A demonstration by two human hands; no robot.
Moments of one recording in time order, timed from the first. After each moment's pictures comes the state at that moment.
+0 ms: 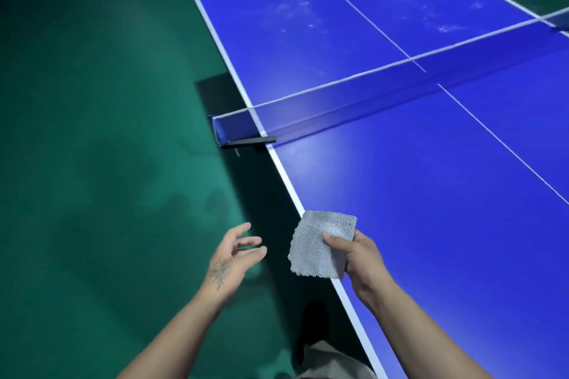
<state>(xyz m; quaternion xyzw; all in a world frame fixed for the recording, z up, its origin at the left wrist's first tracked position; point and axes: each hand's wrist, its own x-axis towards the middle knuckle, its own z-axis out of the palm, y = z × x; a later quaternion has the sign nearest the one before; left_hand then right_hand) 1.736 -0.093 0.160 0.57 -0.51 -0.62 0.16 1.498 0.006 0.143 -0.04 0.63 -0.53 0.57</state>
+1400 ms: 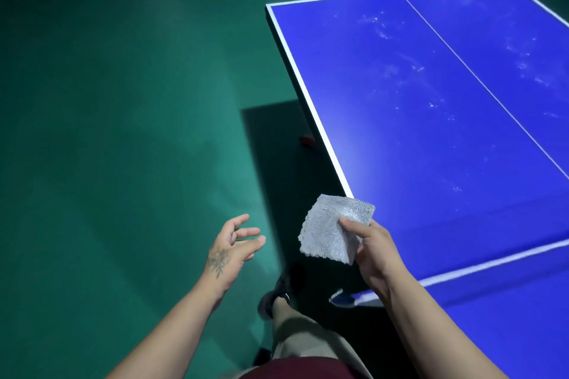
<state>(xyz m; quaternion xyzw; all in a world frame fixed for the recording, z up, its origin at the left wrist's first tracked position) 1.850 -0.683 0.131 0.59 -0.44 -0.64 0.22 1.583 -0.610 0.146 -0.04 0.63 -0.53 0.57</state>
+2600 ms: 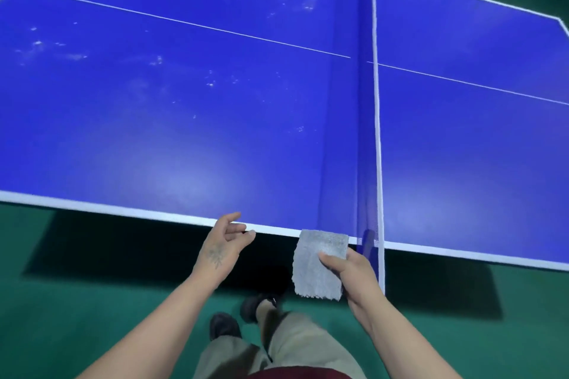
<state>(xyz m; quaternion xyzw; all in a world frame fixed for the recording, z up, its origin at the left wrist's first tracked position) 1.582 -0.941 0.080 0.23 -0.72 -0.62 -0.20 1.609 -0.673 0.123 0.36 0.65 -0.63 0.24</state>
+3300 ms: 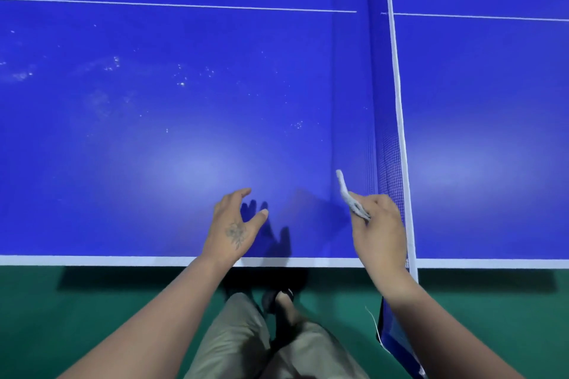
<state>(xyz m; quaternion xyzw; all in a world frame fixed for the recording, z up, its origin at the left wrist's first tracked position) 1.427 -0.901 0.027 0.15 -0.87 -0.42 -0.21 1.459 -0.628 0.038 0.19 0.93 -0.31 0.01</state>
